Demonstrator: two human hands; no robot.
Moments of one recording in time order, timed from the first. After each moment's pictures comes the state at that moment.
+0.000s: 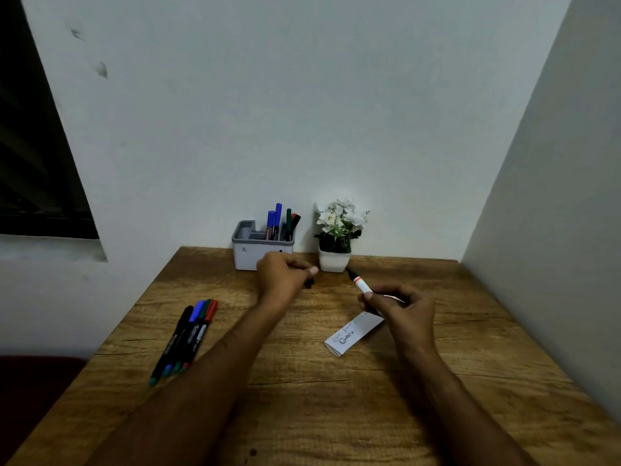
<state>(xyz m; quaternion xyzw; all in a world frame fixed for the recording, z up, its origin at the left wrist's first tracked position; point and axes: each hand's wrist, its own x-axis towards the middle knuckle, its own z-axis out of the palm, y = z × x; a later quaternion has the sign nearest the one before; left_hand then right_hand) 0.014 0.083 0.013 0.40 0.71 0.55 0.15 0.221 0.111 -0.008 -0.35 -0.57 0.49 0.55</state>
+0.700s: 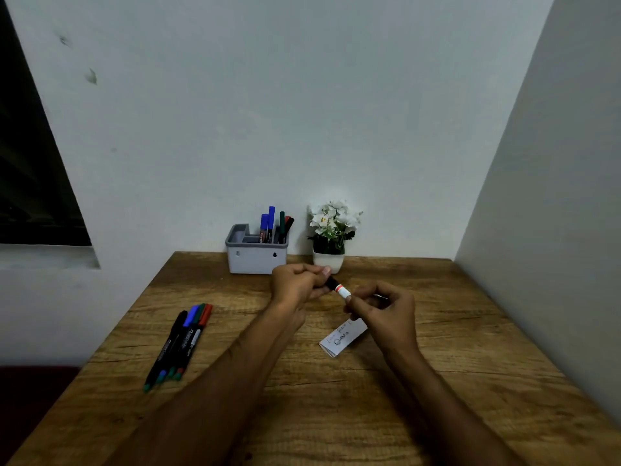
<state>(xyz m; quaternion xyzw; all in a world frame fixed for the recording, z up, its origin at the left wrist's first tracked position) 0.055 0.083 0.021 0.21 0.53 0.71 0.42 0.209 0.105 -0.007 -0.34 -0.64 0.44 0.53</state>
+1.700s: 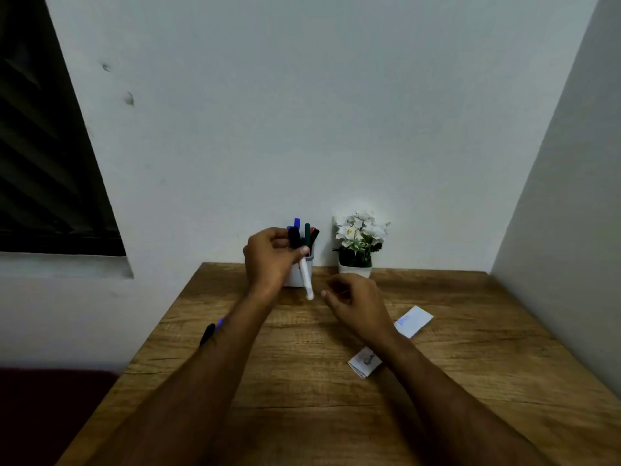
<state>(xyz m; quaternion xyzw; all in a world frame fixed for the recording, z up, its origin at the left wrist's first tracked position) -0.034 0.075 0.060 0.34 0.66 0.66 0.10 0.126 0.139 -0.001 -0.31 -0.84 0.19 0.39</state>
